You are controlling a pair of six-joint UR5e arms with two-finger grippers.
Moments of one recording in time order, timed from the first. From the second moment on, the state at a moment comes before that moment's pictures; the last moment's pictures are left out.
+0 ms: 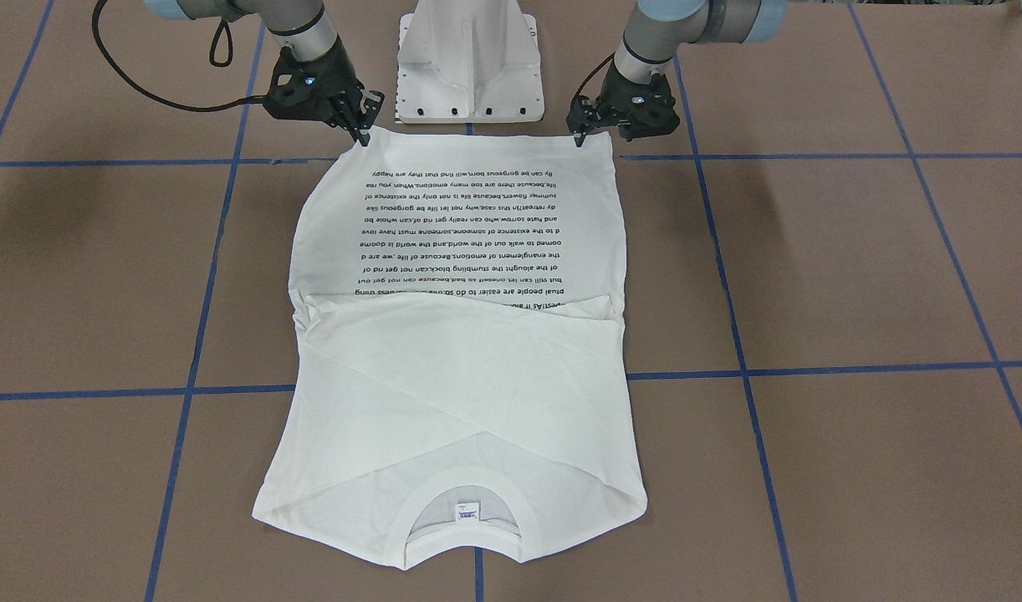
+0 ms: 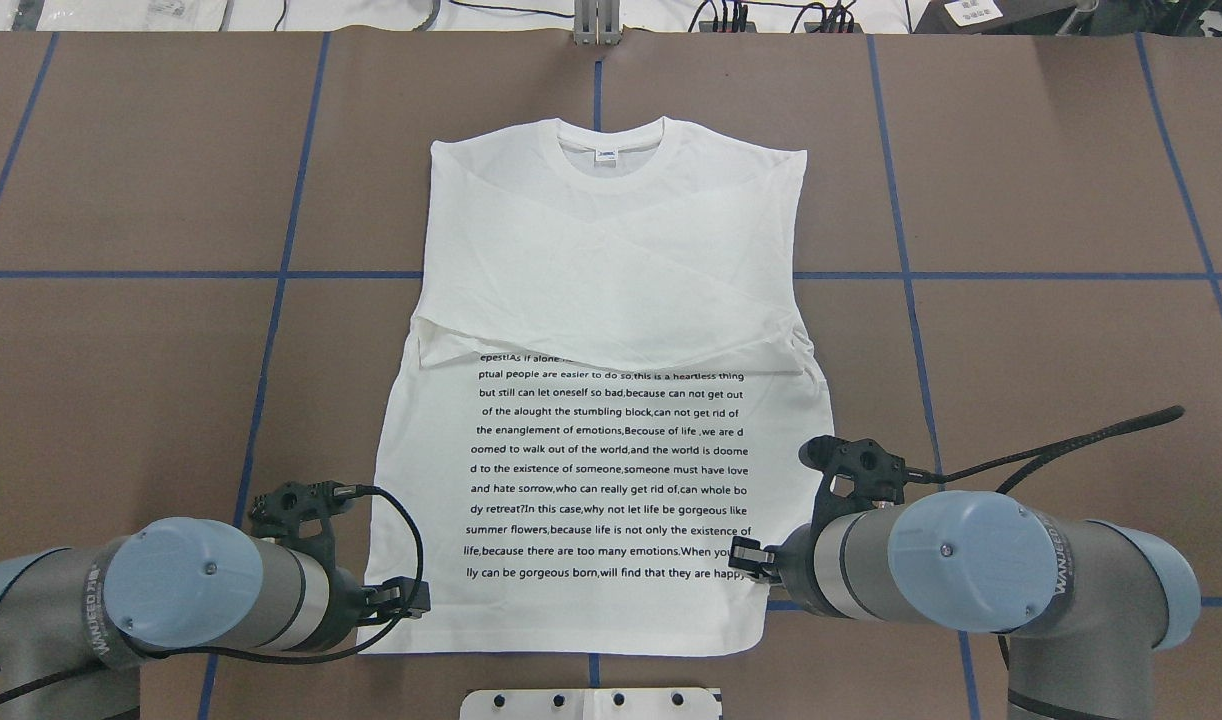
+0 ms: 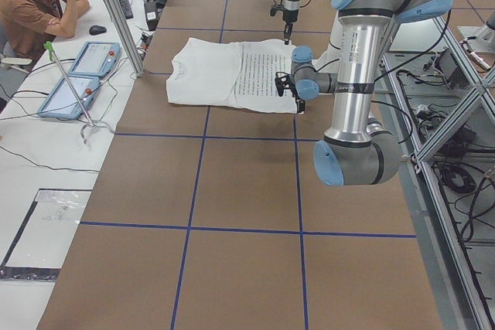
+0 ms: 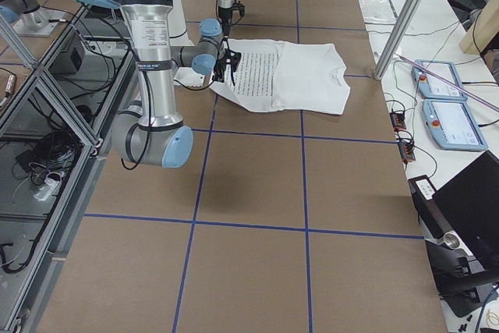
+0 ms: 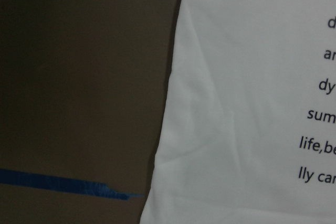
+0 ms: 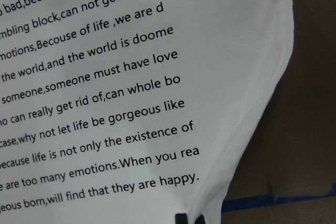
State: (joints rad) left arm -0.21 -1.71 -2.04 -1.86 -1.78 -1.64; right arm 0.23 -1.39 2.13 -1.36 1.71 1.69
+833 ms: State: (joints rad) left arm -0.20 -1.71 -2.00 -1.86 -1.78 -1.64; right arm 0.25 -1.39 2.14 -1.36 1.72 1.69
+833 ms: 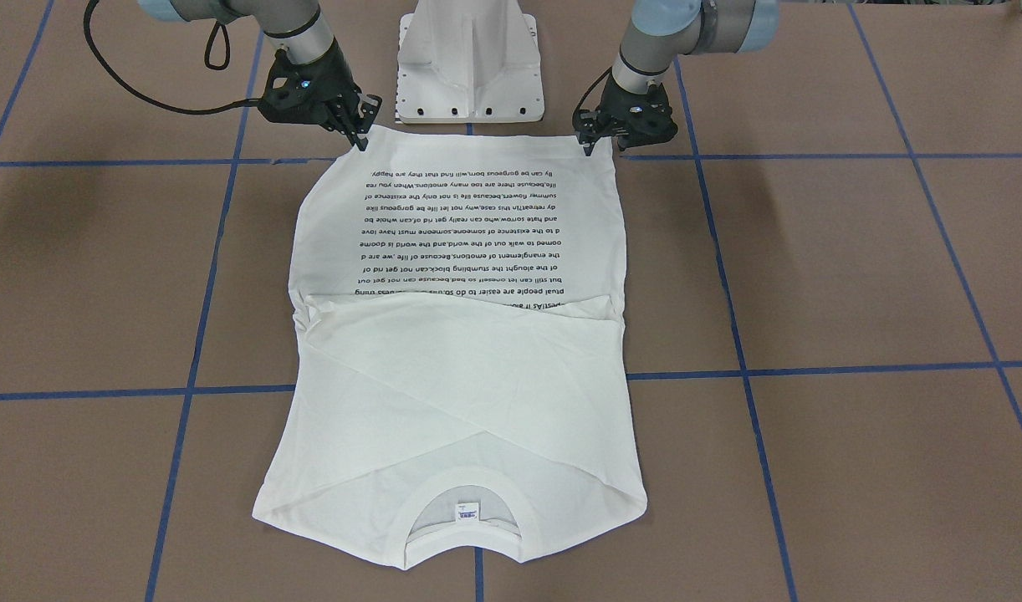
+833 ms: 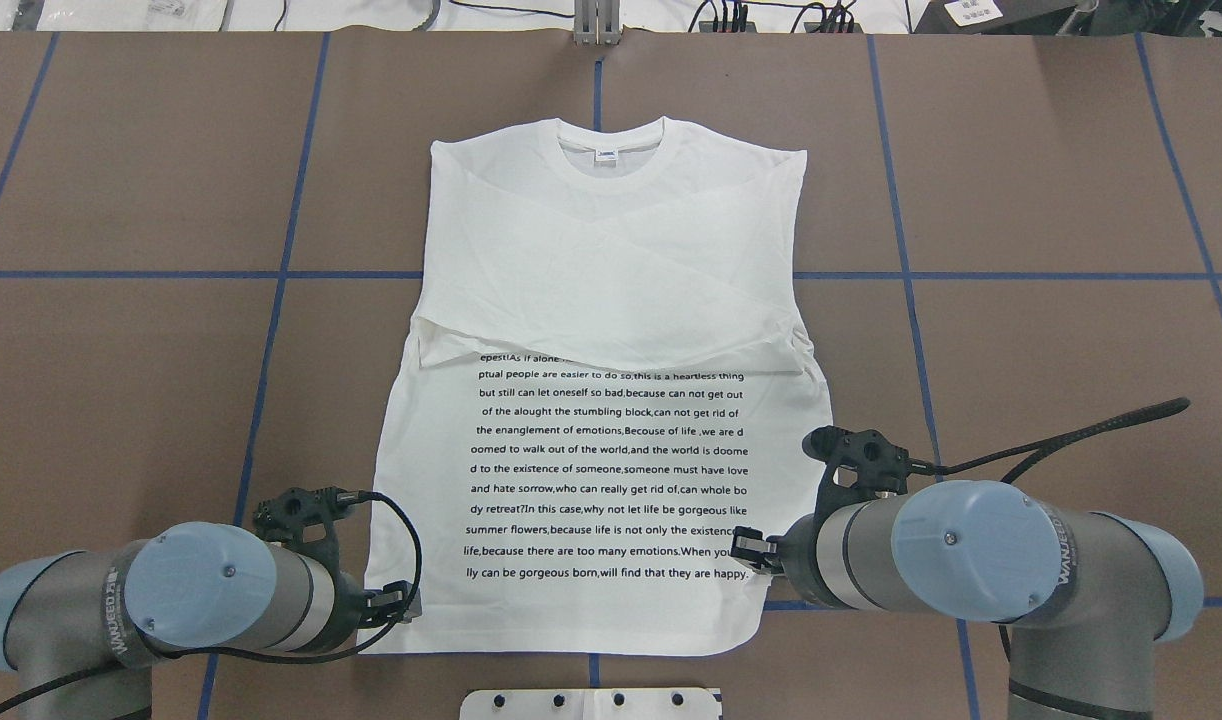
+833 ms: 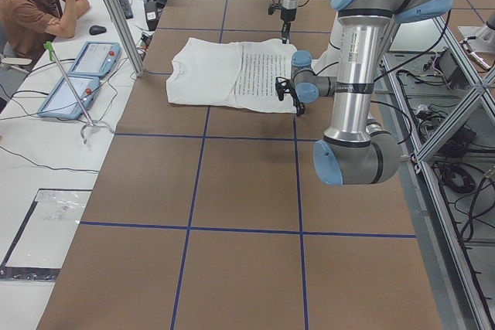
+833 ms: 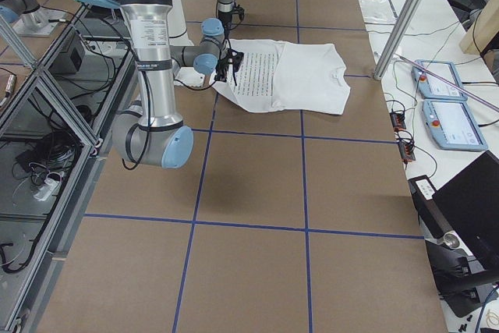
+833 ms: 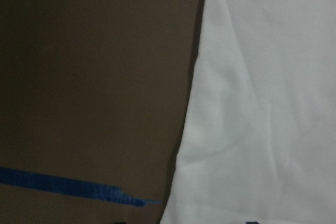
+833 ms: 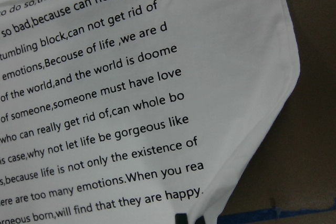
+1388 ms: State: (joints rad) left arm -0.20 -1.71 -2.01 -1.86 -1.78 -1.65; right arm 0.26 -1.39 2.14 -1.36 1.72 1.69
